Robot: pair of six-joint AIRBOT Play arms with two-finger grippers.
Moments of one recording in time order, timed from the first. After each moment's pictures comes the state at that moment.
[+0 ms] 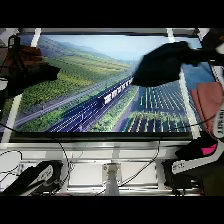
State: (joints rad) left arm 0.12 -1.04 1.02 0.68 -0.77 -0.83; right arm -0.36 -1.65 1.78 -1.01 1.10 1.53
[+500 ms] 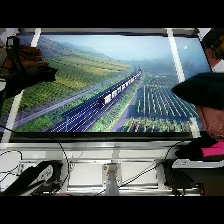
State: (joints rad) left arm 0.14 -1.04 1.02 0.73 -0.77 -0.82; right arm -0.78 -1.53 1.78 -1.52 1.49 1.77
